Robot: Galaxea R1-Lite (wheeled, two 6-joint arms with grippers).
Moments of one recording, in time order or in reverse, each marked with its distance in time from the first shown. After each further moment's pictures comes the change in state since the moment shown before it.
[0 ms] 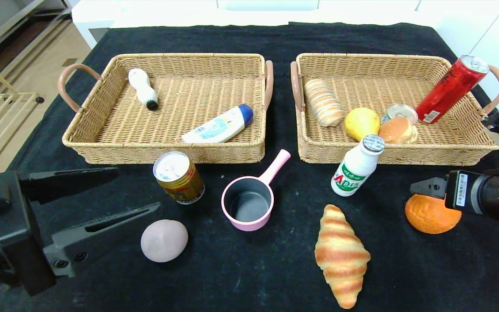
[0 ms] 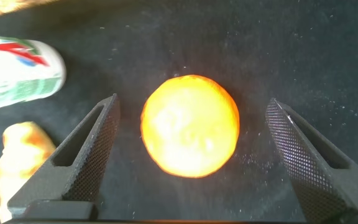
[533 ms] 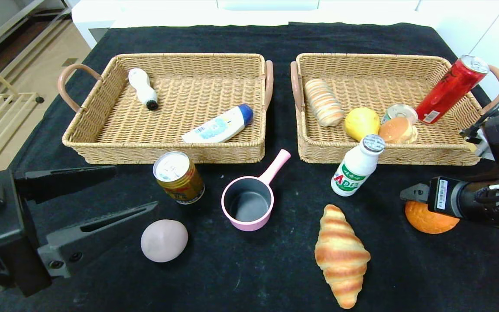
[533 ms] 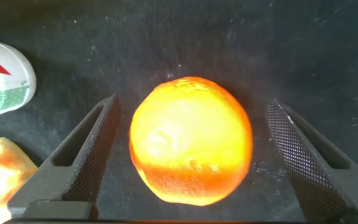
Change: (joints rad) left arm 0.000 -0.008 -0.001 0.000 0.000 0.001; right arm -0.006 0.079 0.003 -0.008 0.000 0.052
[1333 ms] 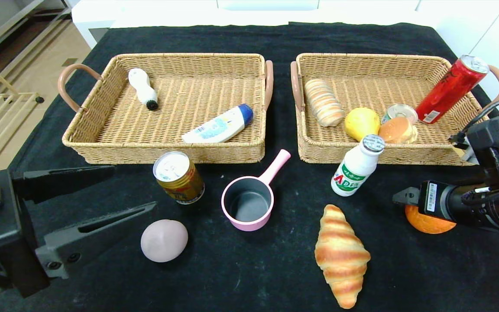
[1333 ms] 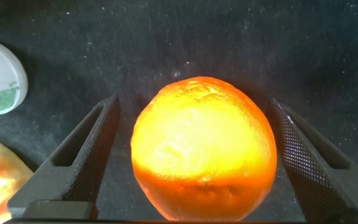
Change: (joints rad) left arm 0.000 -0.004 0.001 0.000 0.000 0.003; right arm -0.004 0.039 0.006 -0.019 0.024 0.016
